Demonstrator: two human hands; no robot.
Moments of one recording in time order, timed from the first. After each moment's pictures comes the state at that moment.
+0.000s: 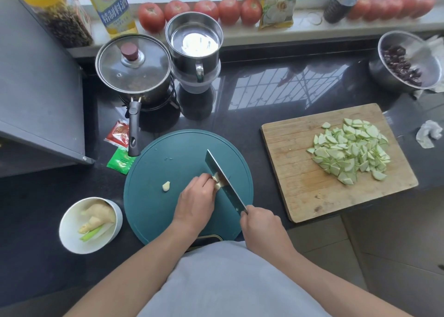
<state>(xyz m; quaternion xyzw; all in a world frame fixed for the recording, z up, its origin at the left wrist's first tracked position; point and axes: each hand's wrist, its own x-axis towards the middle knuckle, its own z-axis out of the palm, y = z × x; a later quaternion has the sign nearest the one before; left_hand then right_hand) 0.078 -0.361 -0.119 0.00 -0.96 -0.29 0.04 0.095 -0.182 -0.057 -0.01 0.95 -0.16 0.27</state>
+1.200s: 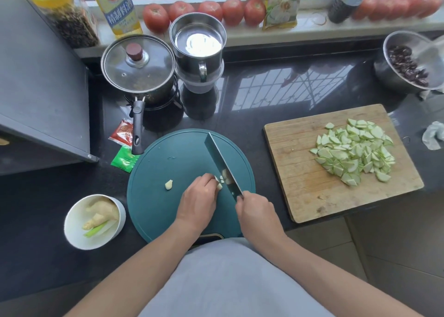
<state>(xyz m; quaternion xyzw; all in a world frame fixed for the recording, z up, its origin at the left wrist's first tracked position) 0.079 -0.361 -0.120 0.00 -0.96 -0.29 0.03 0.073 -0.205 -0.057 -0.01 0.96 -0.17 0.23</state>
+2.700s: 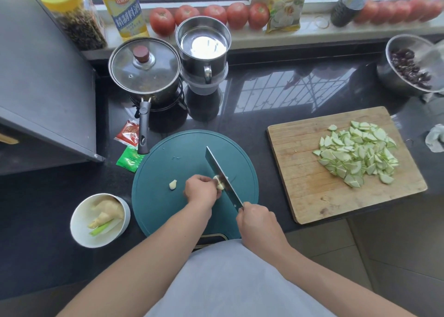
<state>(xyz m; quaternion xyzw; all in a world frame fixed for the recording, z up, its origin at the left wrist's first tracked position) 0.046 -0.347 -0.108 0.54 -0.58 -0.61 -0.11 0.093 -0.202 -0.062 -0.03 0.95 -0.16 0.26</state>
